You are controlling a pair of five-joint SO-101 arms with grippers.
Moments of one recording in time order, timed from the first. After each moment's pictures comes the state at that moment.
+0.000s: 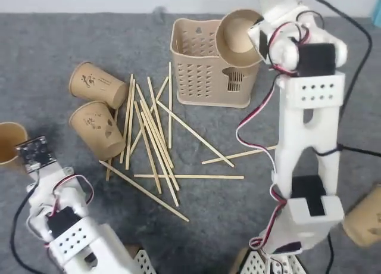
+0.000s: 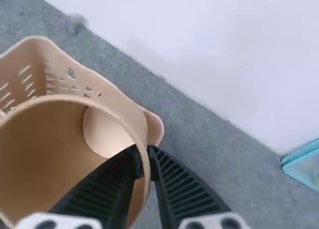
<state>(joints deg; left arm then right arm) -46.1 -75.5 90.2 43.5 -6.5 -9.8 10.3 -47.7 79.7 25.9</state>
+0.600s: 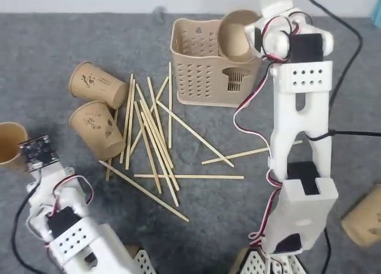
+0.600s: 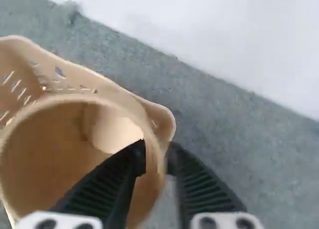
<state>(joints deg) -46.1 -75.5 90.2 43.5 -8.8 -9.1 18.4 -50.4 79.7 16.1</state>
